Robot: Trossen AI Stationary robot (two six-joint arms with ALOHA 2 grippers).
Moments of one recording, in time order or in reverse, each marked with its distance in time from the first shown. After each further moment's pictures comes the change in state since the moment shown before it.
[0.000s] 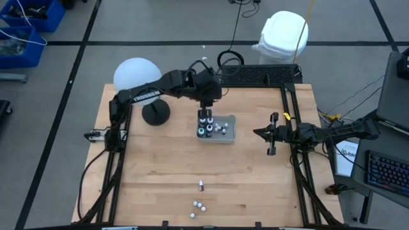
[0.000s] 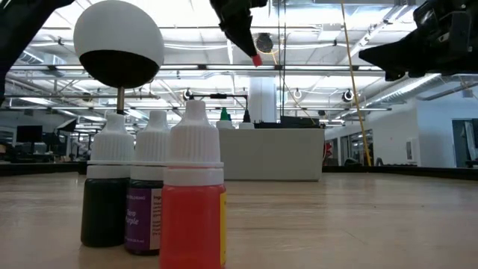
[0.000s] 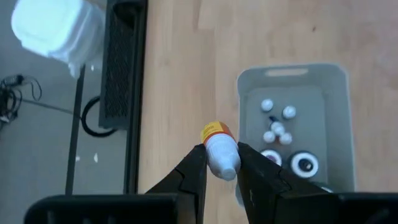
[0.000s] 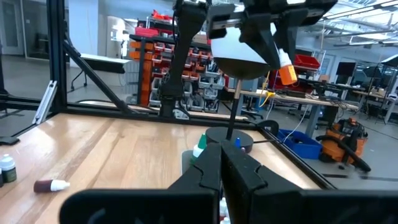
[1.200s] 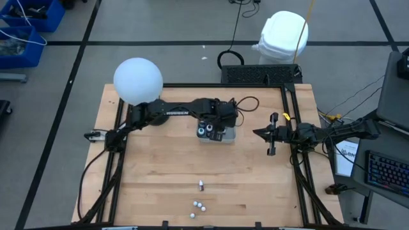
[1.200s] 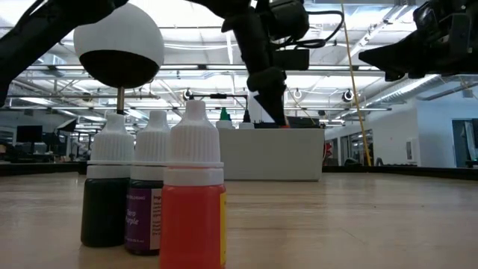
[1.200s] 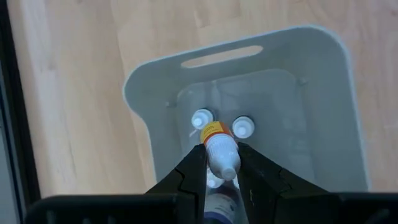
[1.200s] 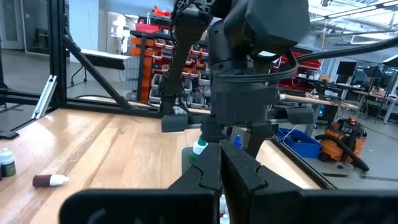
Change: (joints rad) left arm -0.113 0.277 -0.097 0.180 0.014 0.041; right arm 0.000 0.005 0.000 -0.006 -0.001 -0.011
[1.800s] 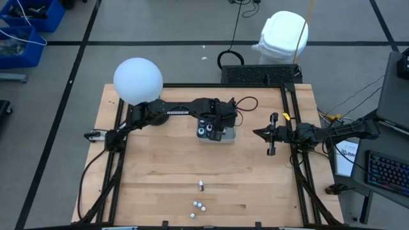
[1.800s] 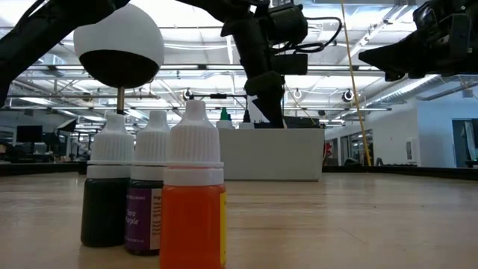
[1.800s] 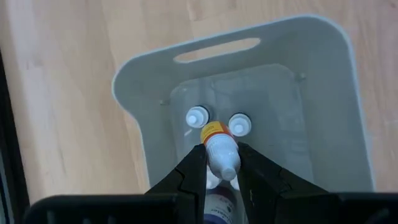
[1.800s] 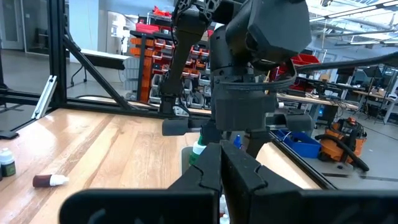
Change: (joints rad) left arm 0.009 0.002 -0.027 0.015 0.024 0.008; right arm 0.000 0.000 0.000 -0.001 0.000 0.000
